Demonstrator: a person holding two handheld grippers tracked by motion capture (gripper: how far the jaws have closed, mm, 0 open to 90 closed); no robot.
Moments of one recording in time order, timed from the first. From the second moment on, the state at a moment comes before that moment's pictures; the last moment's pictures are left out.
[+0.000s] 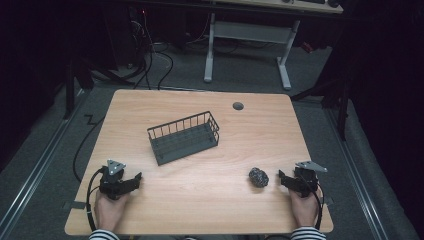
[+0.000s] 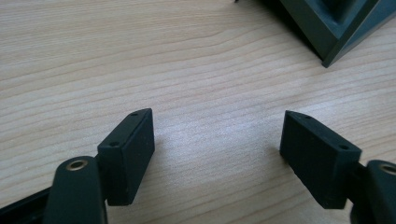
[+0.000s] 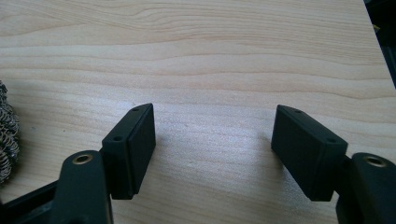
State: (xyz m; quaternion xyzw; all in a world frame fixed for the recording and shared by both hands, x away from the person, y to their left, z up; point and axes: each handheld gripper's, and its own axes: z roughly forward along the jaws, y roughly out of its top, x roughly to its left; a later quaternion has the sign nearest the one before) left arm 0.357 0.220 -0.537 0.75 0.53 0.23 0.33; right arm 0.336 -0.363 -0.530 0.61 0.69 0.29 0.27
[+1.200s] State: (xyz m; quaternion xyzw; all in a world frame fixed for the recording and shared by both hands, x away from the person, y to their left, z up) left arm 0.362 0.226 -0.514 0.73 0.54 0.19 0.37; right arm 0.336 -0.362 -0.530 0.60 0.70 0.29 0.27
